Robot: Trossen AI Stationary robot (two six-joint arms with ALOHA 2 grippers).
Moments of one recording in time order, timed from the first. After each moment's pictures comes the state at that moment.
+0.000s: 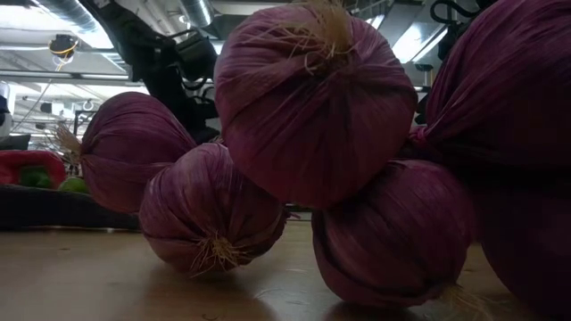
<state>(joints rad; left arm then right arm) 0.49 1.43 0.72 -0.11 -0.39 0.01 0.04 0.75 0.39 -0.16 0.30 0.41</state>
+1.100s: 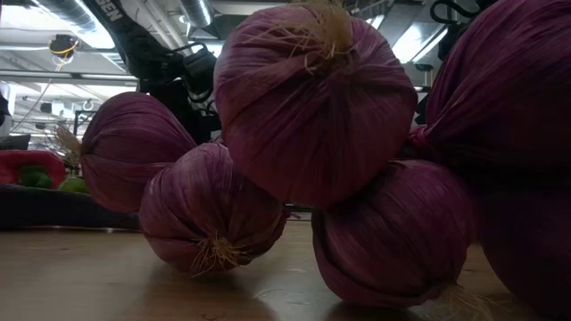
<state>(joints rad) 0.50 1.53 0.72 -0.03 -0.36 -0.03 0.04 0.75 0.39 -0.16 0.30 0.41</state>
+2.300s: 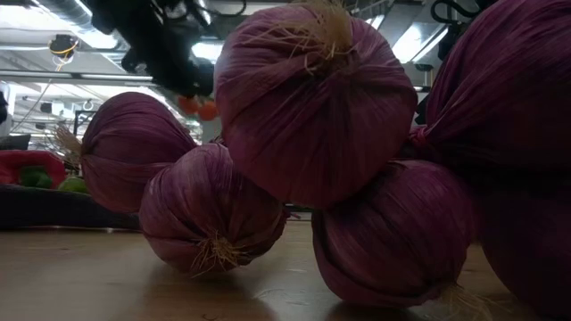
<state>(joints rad) 0.07 1.20 0.72 -0.11 -1.27 -0.30 0.04 0.75 0.39 -0.16 0.30 0.39</state>
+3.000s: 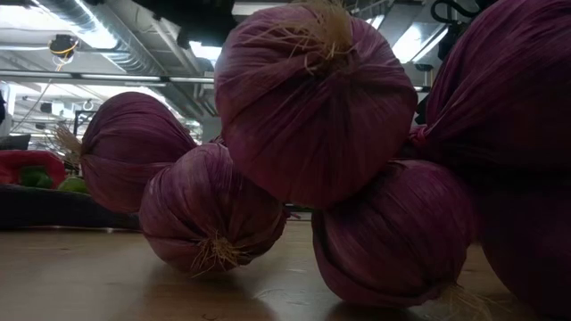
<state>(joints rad) -0.08 1.19 0.72 0.42 -0.79 0.08 0.04 0.75 0.39 -0.16 0.30 0.38</state>
